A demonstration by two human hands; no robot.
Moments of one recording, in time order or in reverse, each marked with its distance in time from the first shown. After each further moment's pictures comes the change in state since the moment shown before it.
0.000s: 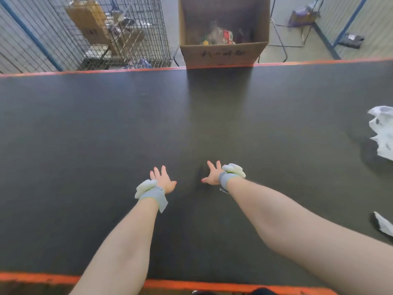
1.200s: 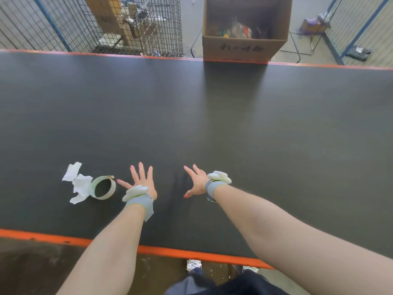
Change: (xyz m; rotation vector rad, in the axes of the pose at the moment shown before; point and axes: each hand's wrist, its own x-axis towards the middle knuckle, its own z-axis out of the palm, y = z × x) left_hand -0.067 -0.128 0.034 0.243 0.124 -0.110; right_hand -0.063 -0.083 0.098 -0.091 0.011 -0.347
